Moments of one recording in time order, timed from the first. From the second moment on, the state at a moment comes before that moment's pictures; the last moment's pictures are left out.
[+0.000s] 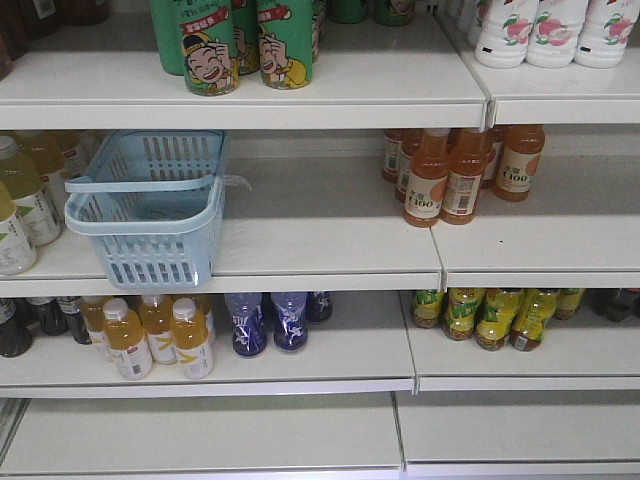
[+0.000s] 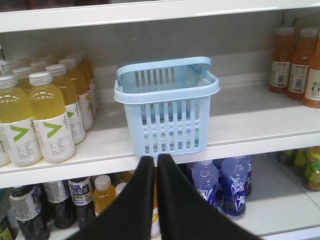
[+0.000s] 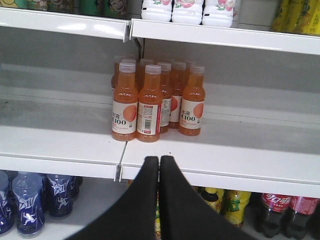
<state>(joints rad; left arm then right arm) -0.06 -0.01 0.04 0.00 0.14 -0.02 0.04 -0.01 0.03 -0.35 0.09 0.27</state>
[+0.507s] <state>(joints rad) -0.06 -0.01 0.04 -0.45 0.10 -0.51 0.04 -0.01 0.03 -0.35 0.09 0.27</state>
